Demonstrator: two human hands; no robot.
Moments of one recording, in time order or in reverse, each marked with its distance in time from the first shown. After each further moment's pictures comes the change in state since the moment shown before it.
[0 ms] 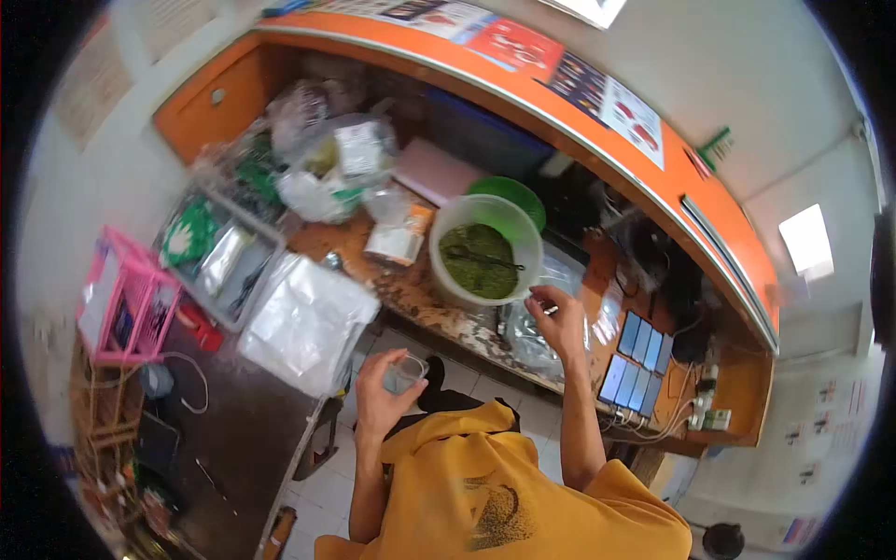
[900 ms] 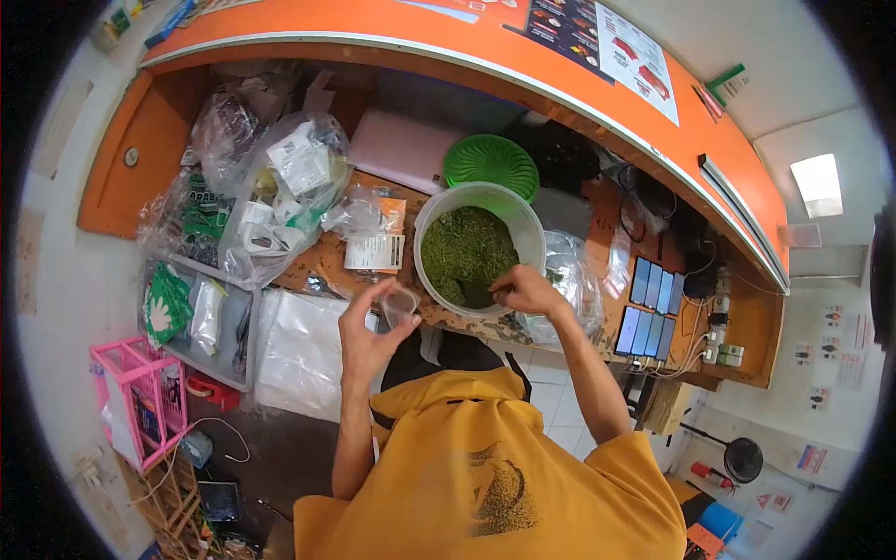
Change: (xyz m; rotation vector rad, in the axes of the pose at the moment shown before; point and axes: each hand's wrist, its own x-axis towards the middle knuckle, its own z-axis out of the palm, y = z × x) left_hand 0.208 0.006 0.007 -0.153 -0.244 -0.092; right_hand 0.106 0.048 0.061 -0.050 -0.680 0.054
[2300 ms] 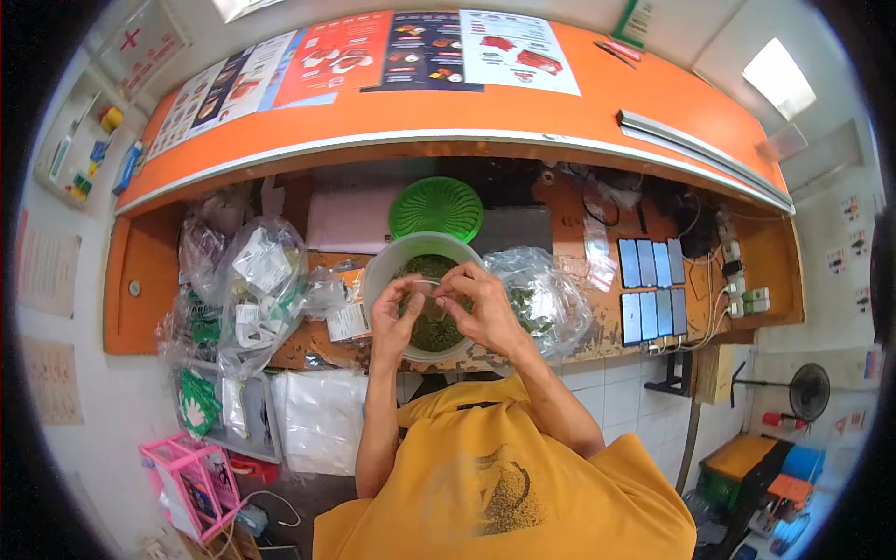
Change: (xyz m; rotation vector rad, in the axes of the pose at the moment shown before) left_hand 0.088 0.011 0.139 -0.443 -0.265 0.064; right_hand -0.044 -0.061 -0.039 0.360 0.814 -0.311
